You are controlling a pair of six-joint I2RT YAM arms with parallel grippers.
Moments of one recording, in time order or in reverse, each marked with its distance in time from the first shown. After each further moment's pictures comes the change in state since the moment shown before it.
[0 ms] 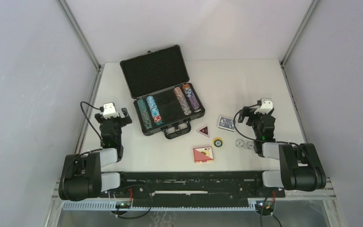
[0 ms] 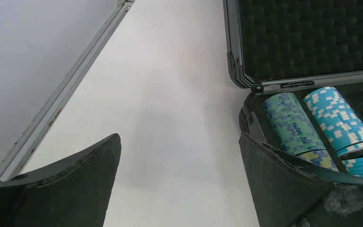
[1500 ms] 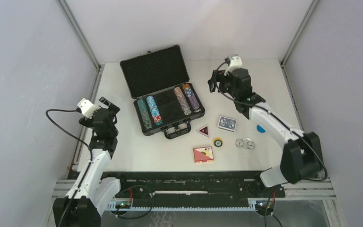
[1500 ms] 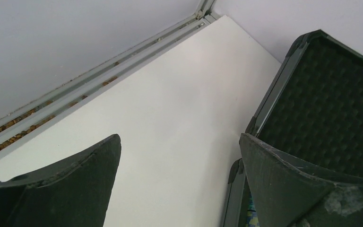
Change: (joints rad) left arm -0.070 -0.418 0.310 -0.861 -0.478 -0.473; right arm 0.384 0.041 0.794 -0.785 0.044 0.086
